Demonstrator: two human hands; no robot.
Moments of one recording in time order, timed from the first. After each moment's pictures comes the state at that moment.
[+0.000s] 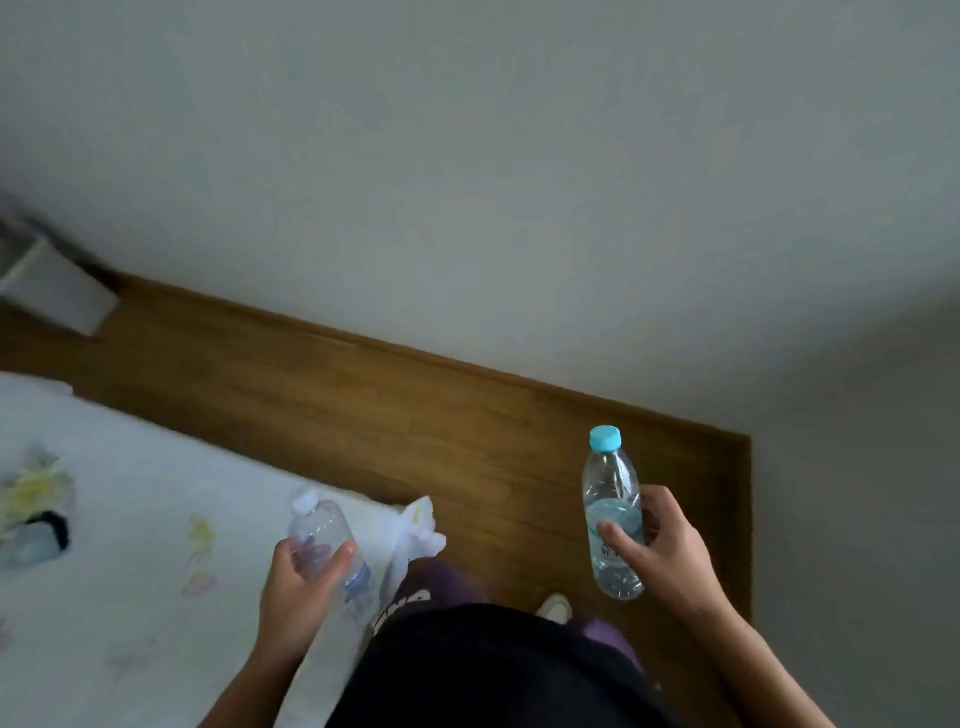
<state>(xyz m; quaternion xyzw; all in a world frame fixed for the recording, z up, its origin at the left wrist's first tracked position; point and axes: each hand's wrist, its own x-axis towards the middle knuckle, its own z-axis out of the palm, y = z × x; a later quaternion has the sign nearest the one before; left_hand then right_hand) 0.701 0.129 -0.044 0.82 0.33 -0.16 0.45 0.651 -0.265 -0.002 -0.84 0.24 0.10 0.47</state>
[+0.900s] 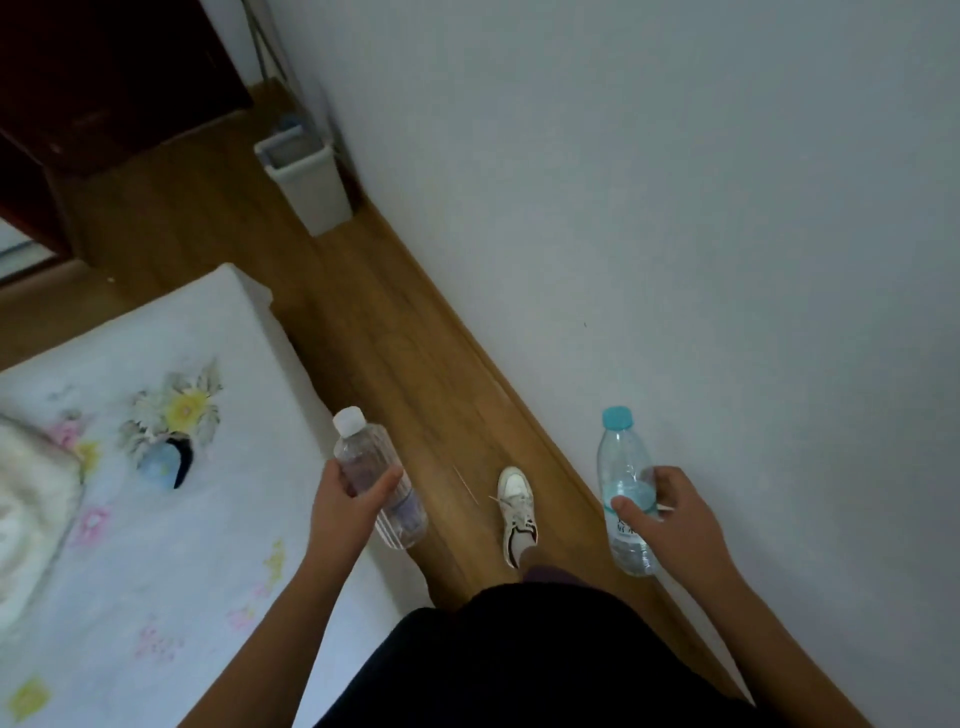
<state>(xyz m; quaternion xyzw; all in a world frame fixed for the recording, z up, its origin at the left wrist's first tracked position) 1.061 0.290 -0.043 0.70 0.47 0.02 0.54 1.216 -0.049 -0.027 -0.89 0.00 0.26 0.36</state>
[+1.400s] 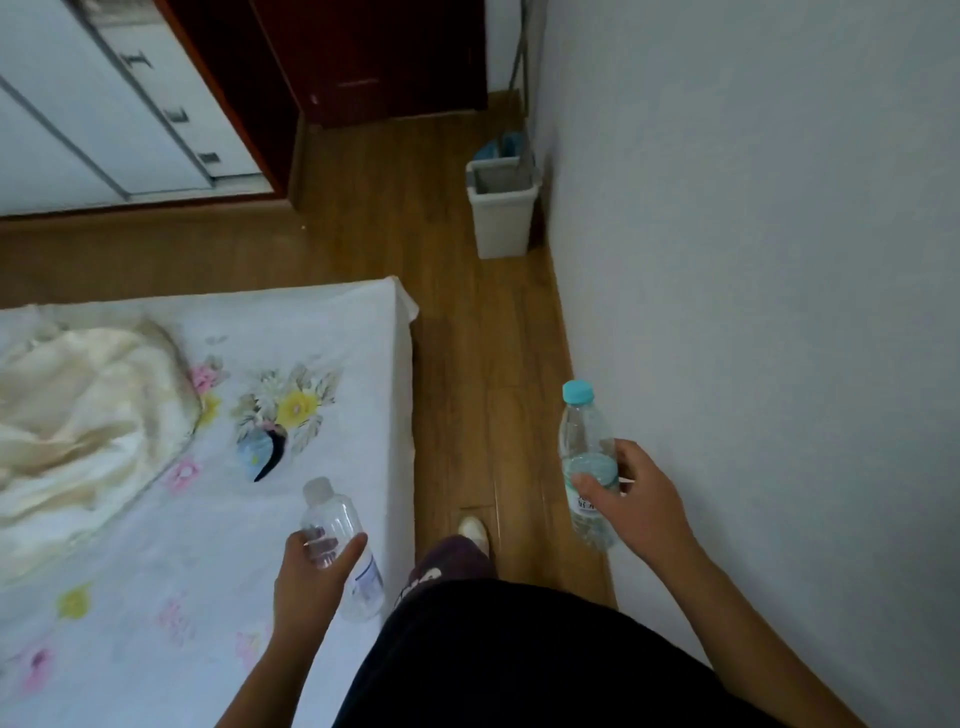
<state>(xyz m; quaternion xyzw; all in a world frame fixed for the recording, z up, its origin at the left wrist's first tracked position) 1.102 0.433 -0.053 0.52 0.74 0.09 0.41 1.447 0.297 -0.012 -0.82 -0.25 0.38 0.33</state>
